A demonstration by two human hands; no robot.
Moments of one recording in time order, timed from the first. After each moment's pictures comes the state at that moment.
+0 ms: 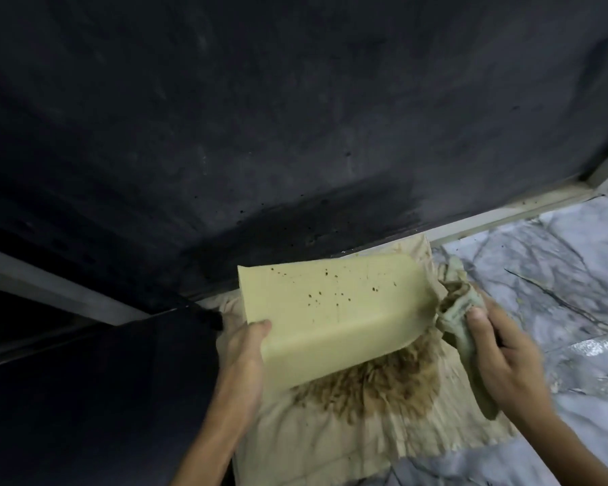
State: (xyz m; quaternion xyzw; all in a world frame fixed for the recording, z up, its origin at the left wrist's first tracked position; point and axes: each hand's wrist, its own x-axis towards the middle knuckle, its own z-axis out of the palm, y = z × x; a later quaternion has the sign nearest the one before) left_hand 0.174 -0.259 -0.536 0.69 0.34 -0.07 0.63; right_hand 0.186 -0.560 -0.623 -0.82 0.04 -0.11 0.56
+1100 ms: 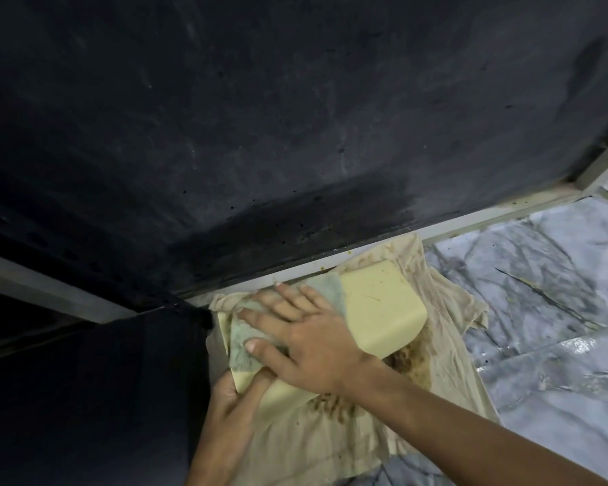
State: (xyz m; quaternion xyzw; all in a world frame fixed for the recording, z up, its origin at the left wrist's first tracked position) left_hand 0.130 -0.247 -0.585 0.68 0.27 -0.09 0.68; right_hand 0.220 -0.381 -0.591 -0.91 -0.32 0.06 0.26
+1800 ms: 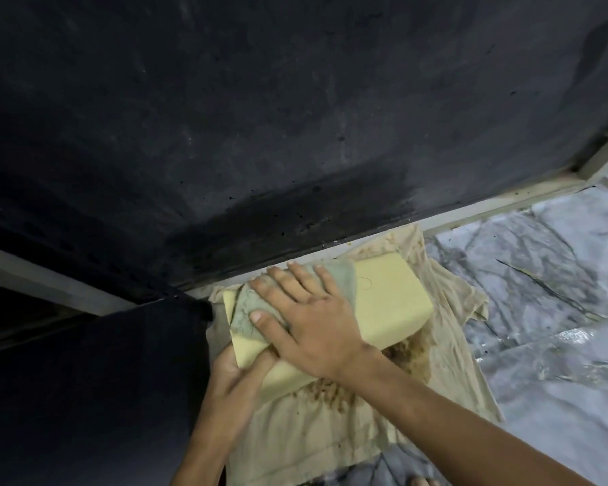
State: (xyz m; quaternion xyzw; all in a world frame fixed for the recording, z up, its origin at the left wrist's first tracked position) left_hand 0.144 -0.242 -0.586 0.71 0.24 -0.08 0.65; right_hand 0.220 -0.377 -0.587 -0.93 -0.25 0.03 0.27
